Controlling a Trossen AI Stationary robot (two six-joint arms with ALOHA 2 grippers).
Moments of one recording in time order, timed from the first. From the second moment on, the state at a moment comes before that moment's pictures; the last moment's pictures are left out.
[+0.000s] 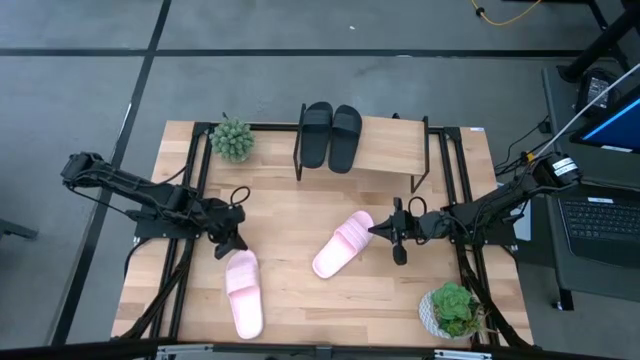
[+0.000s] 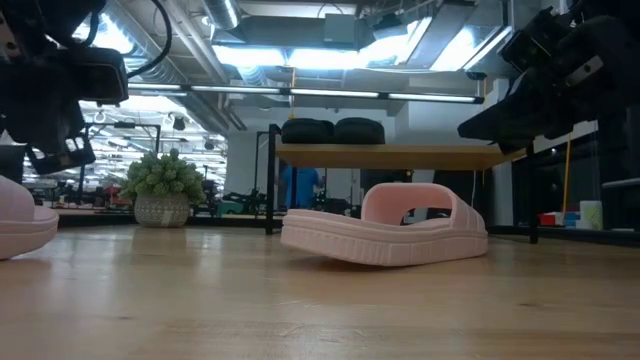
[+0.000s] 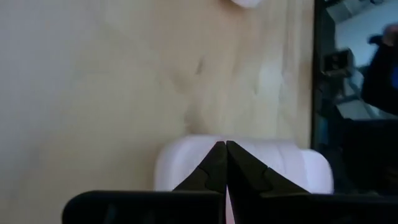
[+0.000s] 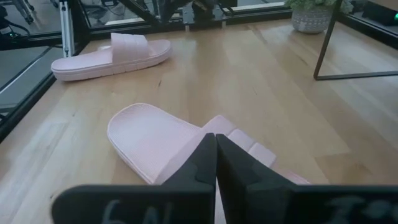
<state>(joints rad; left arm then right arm) -0.23 0.68 0.28 -0.32 0.21 -0.80 0.35 1.17 0.22 0.63 0.36 0.23</state>
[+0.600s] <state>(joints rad) -0.23 0.67 0.28 -0.32 0.12 -0.82 0.35 1.17 0.22 0.63 0.36 0.23</state>
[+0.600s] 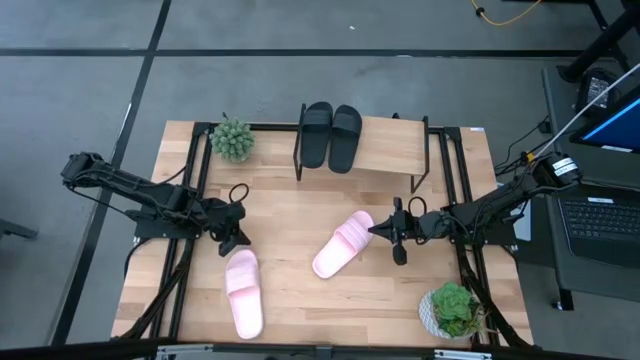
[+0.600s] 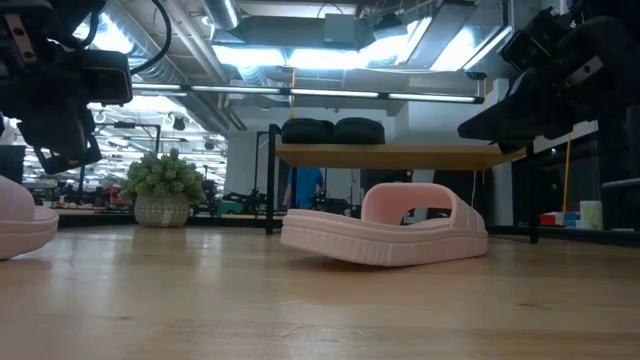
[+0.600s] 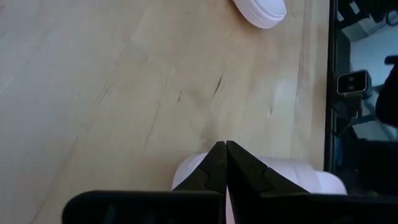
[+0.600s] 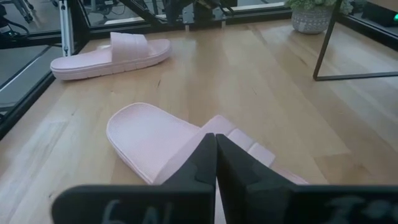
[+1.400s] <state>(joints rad) -0.23 0.67 0.28 -0.32 0.06 -0.80 0.35 1.17 0.22 0.62 0.32 0.18</state>
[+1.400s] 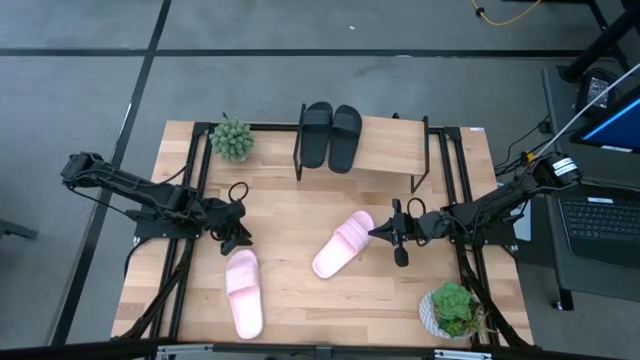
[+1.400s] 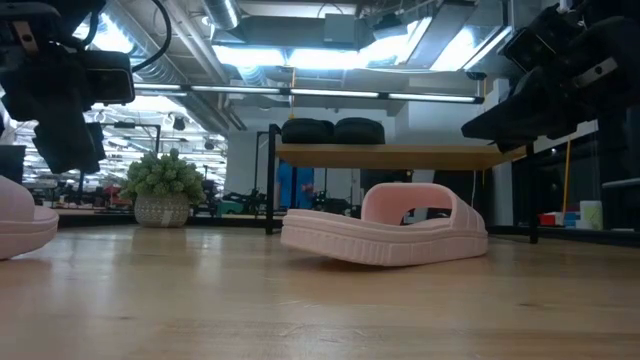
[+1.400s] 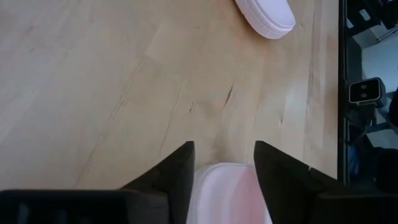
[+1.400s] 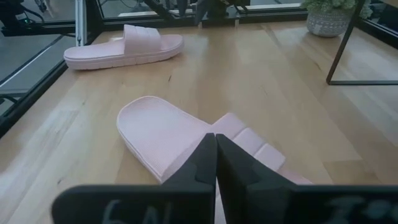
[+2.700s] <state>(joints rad) -0.23 0.67 0.28 -0.32 0.10 -0.76 0.35 1.17 0.22 0.64 0.32 0.17</state>
